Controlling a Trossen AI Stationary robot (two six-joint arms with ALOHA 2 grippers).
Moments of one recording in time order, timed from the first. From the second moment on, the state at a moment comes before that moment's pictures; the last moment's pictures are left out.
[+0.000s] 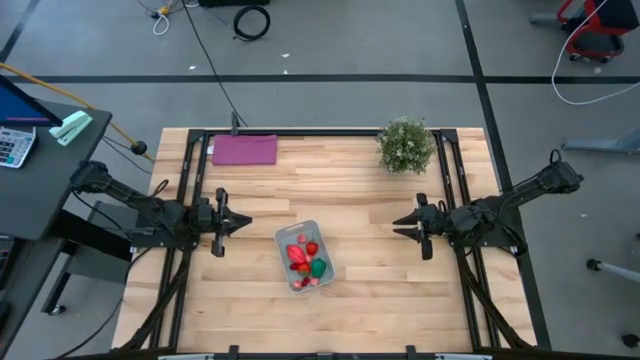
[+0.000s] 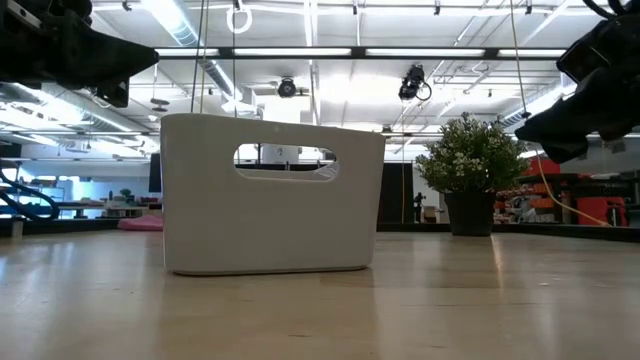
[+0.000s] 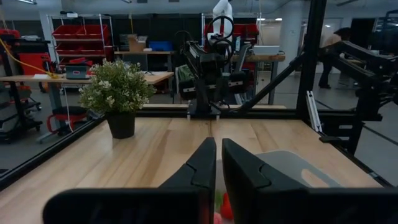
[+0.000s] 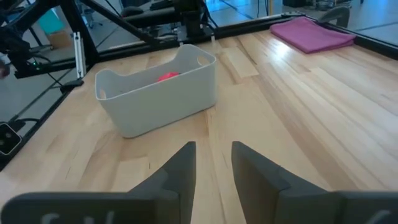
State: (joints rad) left arm -0.44 0.34 0.01 0.43 -0.51 0.01; right arm 0.39 0.37 0.03 0.07 0.40 0.31
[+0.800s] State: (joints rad) left arm -0.44 0.34 0.01 0.43 -0.51 0.01; right arm 0.39 0.37 0.03 0.07 0.40 0.31
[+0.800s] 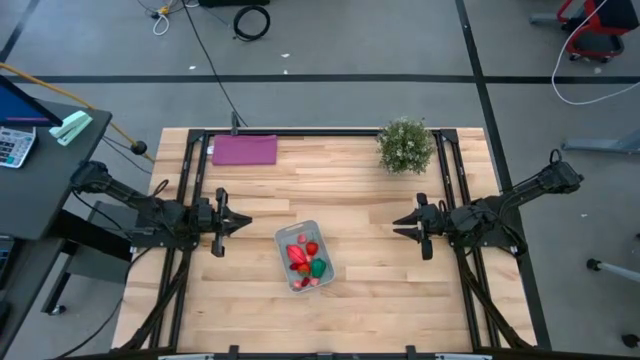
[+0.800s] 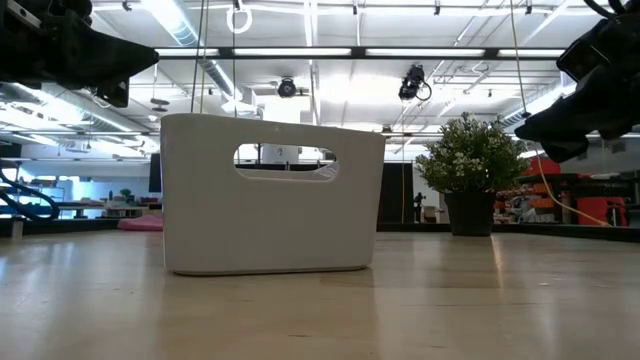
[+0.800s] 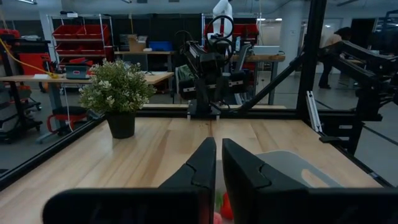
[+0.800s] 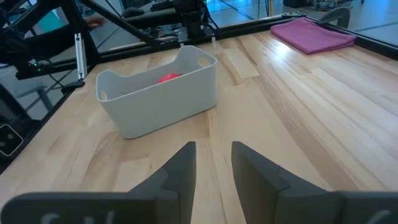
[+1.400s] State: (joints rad) left arm -0.44 0.34 0.01 0.43 -0.51 0.01; right arm 0.39 0.37 0.03 0.07 0.40 0.31
